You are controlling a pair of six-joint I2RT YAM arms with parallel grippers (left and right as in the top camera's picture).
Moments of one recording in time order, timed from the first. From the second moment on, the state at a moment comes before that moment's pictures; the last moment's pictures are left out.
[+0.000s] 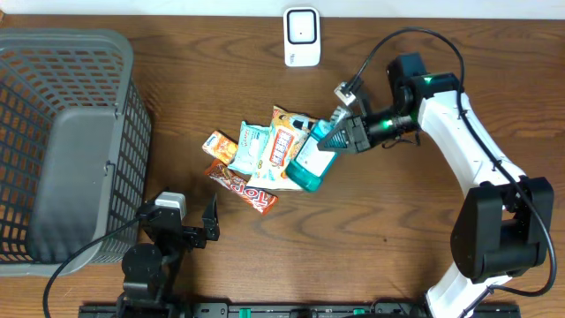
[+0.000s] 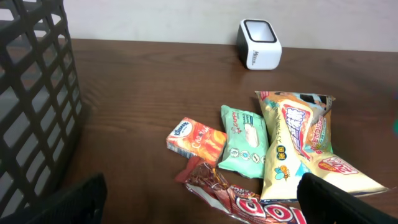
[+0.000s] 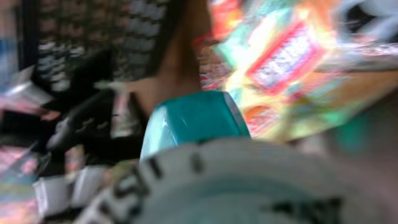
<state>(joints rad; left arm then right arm) -0.10 0.01 0.11 -0.34 0.10 -0.09 0.18 1.86 1.46 -1.13 -1.07 -0.36</state>
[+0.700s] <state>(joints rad) -0.10 0.01 0.11 -0.34 0.10 -0.09 0.18 1.86 1.46 -1.26 -1.07 -0.68</state>
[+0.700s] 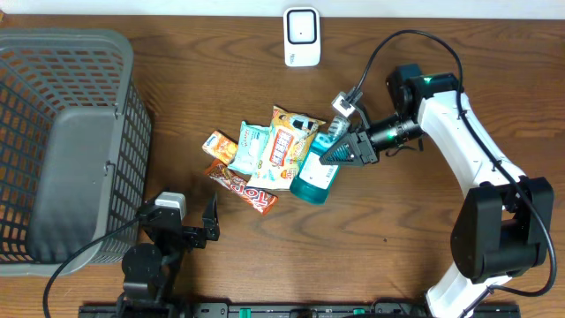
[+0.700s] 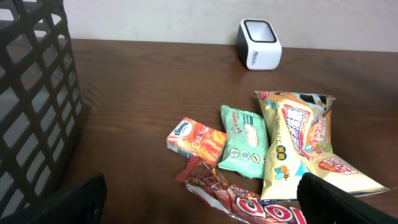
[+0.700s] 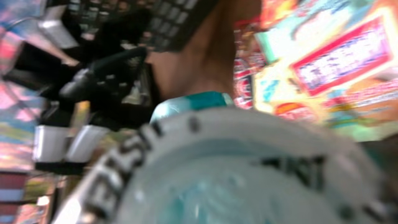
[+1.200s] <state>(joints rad) -0.10 0.01 0.11 -0.34 0.10 -0.09 0.34 1.84 1.53 -1.04 -0.12 0.05</state>
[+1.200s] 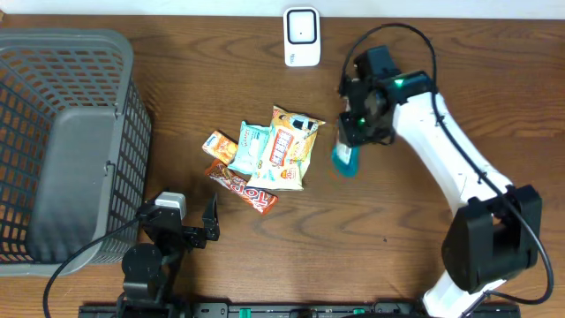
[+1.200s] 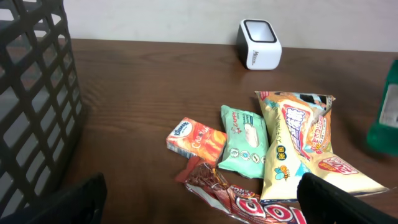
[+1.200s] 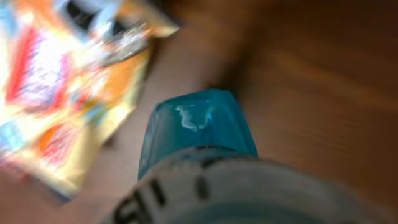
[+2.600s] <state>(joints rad) -0.10 0.02 0.11 -0.34 0.10 -0.09 0.55 2.72 2.36 0.24 1.03 -0.83</state>
